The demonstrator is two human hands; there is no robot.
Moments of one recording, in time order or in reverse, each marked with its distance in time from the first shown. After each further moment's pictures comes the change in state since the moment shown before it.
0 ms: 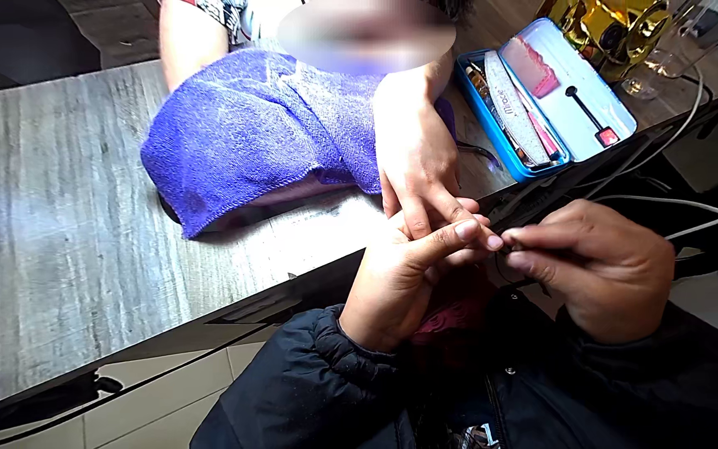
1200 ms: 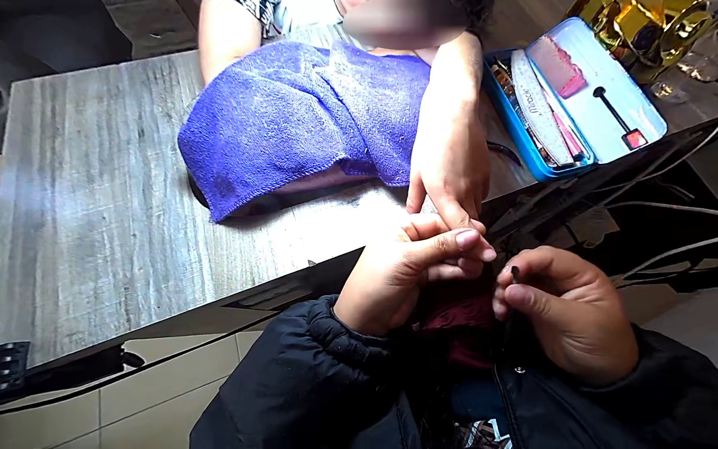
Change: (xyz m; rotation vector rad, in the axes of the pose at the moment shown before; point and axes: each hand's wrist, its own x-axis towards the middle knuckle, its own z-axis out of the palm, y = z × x) left_hand -0.009 0.011 -0.021 0.160 -0.066 -0.102; right_hand -0.029 -0.020 0.033 0.601 -0.005 0.460
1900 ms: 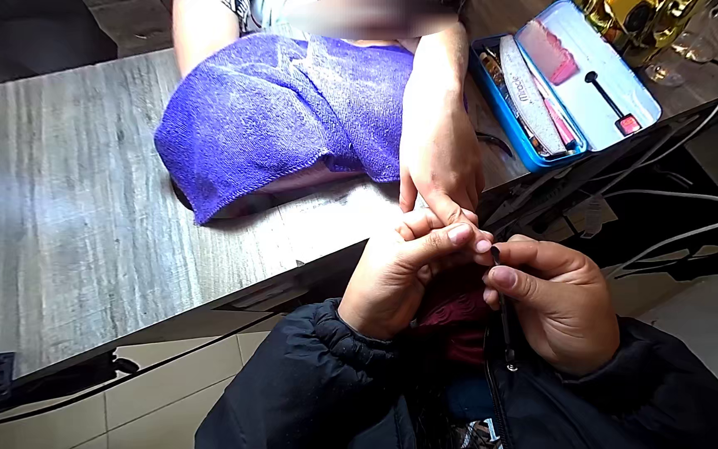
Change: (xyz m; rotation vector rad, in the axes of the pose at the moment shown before) left_hand 0.004 -0.015 0.002 -0.153 -0.028 0.077; right_hand 0.003 0.001 0.012 0.036 0.131 0.024
